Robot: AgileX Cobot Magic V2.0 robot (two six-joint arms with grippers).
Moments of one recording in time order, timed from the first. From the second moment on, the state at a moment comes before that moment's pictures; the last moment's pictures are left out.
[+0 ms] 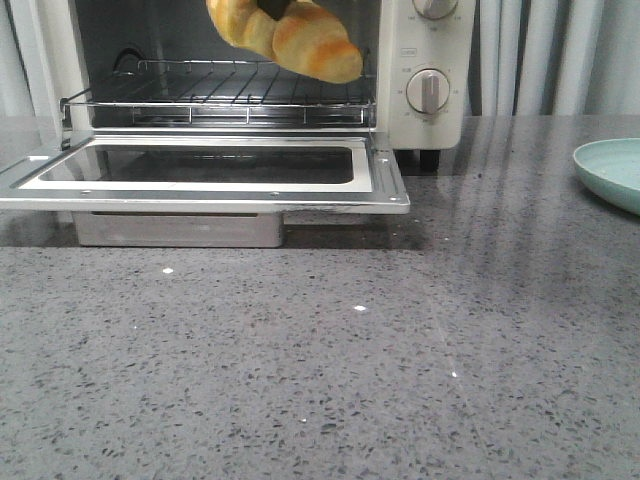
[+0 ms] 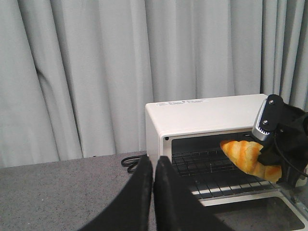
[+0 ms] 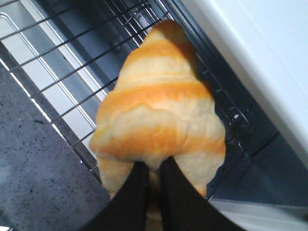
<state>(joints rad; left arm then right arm) -0.47 0.31 -1.03 0.40 0.81 -0.27 0.76 1.86 -1.84 -0.48 0.91 -0.03</state>
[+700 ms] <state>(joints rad) -0.47 0.31 -1.03 0.40 0.79 -0.27 0.72 1.91 -1.84 -0.49 0.76 -0.03</state>
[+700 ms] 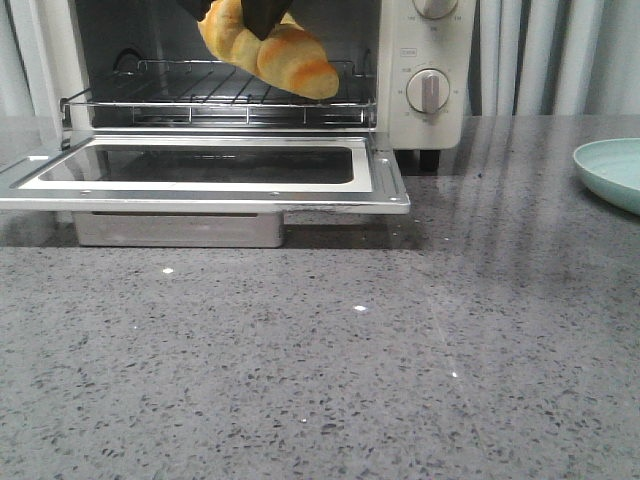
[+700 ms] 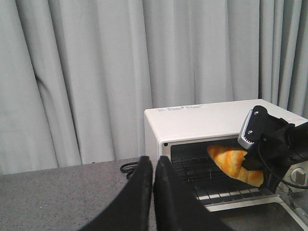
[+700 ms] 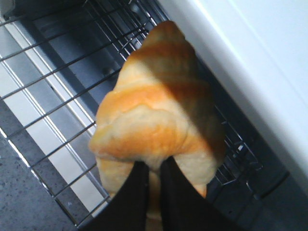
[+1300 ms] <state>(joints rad) -0.47 0.31 -1.03 0.40 0.79 -0.26 0.72 1.91 -1.84 -0.49 0.73 -0.03</state>
